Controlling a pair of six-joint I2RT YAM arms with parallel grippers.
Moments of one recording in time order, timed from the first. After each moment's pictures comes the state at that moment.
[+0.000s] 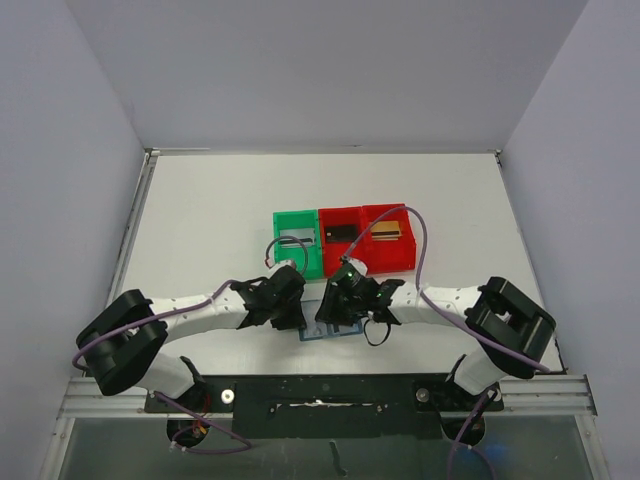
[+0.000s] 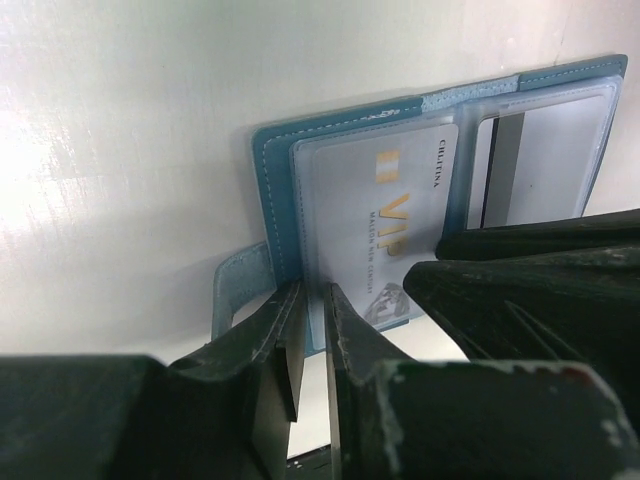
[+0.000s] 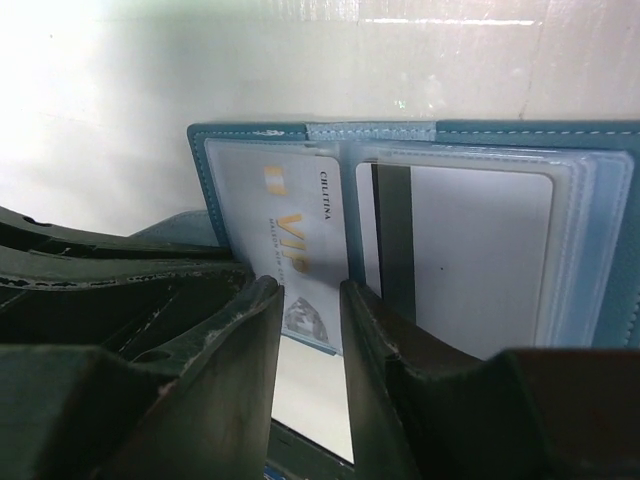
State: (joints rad) left arm -0.91 1.43 0.66 -0.29 -0.06 -1.01; right arm 0.93 1.53 0.73 -0.14 -0.02 1.03
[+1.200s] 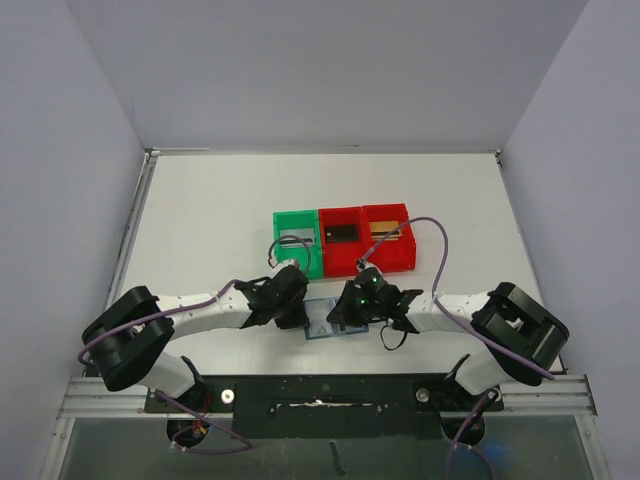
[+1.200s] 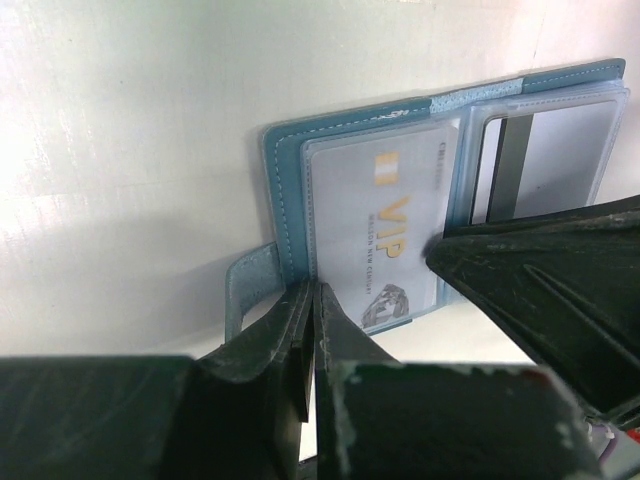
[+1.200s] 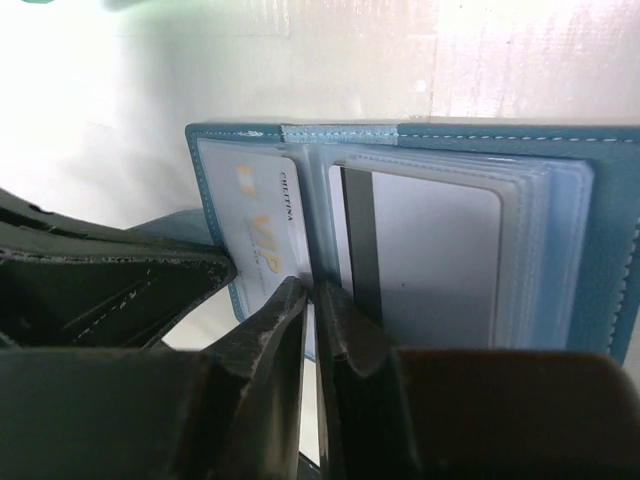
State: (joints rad) left arm -0.92 1.47 0.67 -0.23 -0.05 -1.04; right arm 0.84 1.48 0.54 0.09 -0.12 1.02
